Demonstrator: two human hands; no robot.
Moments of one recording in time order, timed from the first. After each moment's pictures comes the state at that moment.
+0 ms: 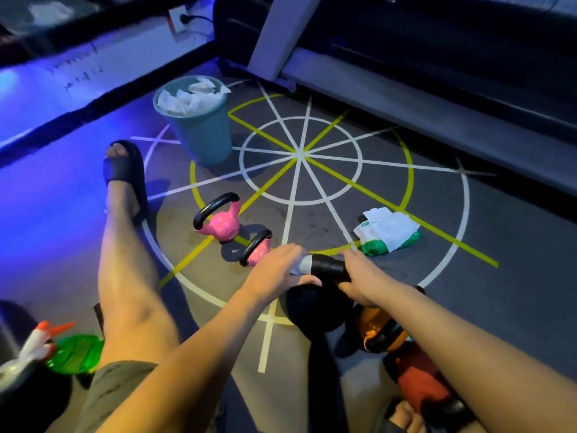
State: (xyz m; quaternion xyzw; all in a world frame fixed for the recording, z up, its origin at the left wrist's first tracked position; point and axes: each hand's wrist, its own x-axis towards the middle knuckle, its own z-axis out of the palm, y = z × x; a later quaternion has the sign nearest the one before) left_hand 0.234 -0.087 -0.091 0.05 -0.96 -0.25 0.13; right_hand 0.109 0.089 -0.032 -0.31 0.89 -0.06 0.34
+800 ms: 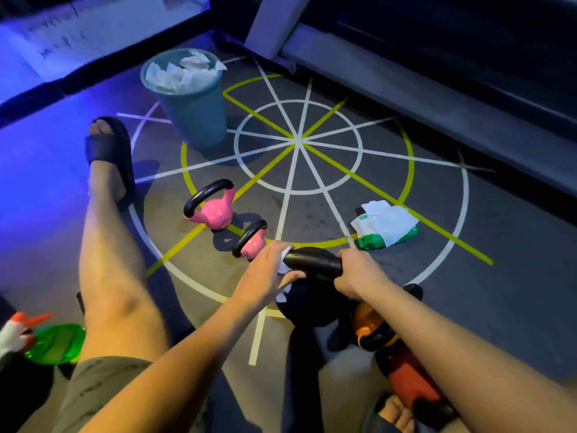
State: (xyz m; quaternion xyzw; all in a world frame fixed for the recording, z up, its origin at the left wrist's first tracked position) left_hand 0.255 -0.083 -0.111 0.15 -0.89 -0.40 0.14; right_hand 0.117 0.073 -0.027 -0.26 0.91 -0.05 0.31
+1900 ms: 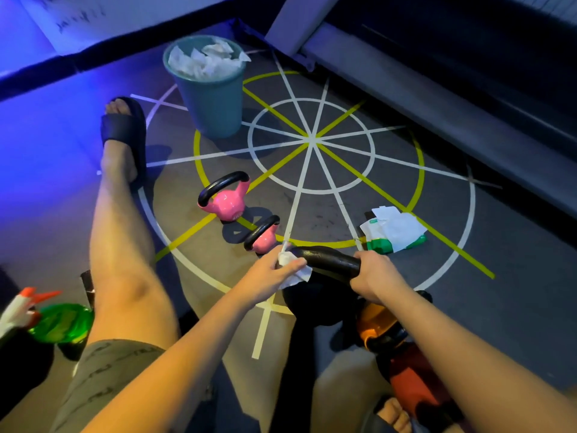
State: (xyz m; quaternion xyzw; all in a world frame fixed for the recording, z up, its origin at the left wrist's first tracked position) left_hand 0.281 -0.096 -0.095 0.26 -0.70 -0.66 -0.01; right_hand 0.124 0.070 -0.013 -0.24 0.92 -0.04 0.31
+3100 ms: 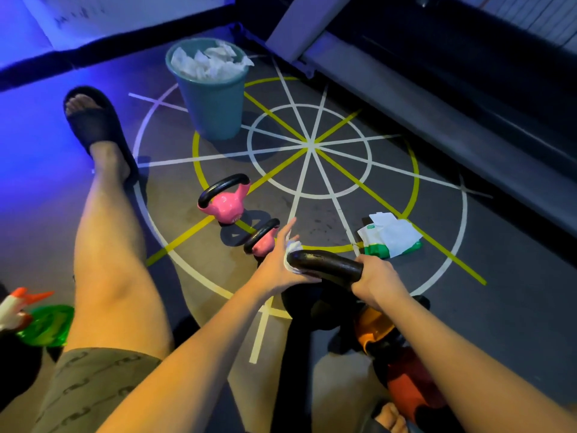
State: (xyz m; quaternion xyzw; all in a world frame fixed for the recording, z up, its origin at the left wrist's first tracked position) left_hand 0.256 -0.099 -0.121 0.20 -0.72 -0.67 0.05; right_hand 0.138 0.068 -0.004 -0.21 0.93 -0.05 0.29
